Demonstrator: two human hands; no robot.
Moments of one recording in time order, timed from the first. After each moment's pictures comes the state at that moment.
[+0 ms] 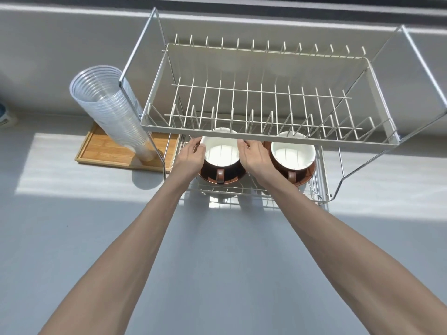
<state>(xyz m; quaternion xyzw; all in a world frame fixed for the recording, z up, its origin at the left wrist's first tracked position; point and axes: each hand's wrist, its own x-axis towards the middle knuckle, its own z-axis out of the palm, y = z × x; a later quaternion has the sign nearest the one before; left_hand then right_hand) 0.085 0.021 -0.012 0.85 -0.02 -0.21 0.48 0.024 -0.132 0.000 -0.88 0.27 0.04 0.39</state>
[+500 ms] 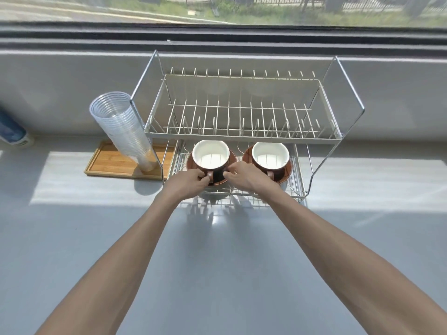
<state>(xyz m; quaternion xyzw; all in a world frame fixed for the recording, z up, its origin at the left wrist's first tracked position) 0.033 0.039 0.034 0.93 -0.22 -0.26 0.13 -0.041 -0.122 0.050 -0.92 0.18 0.17 0.30</state>
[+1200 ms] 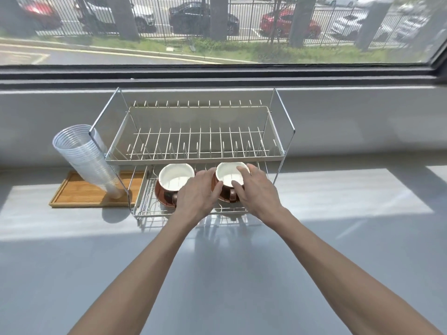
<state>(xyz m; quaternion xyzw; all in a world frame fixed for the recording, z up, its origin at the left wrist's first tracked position) -0.032 -0.053 0.050 0.92 -0.32 -0.04 0.22 -0.119 -0.199 0.048 -0.96 0.21 -0.07 0.15</state>
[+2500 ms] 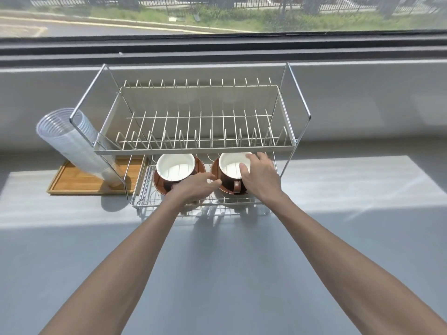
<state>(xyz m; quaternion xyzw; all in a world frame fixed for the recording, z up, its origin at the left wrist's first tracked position) 0.008 -0.062 0.039 0.88 -0.23 -0.37 0.20 -0.083 -0.218 0.026 -0.91 0.31 -0.06 0.26</state>
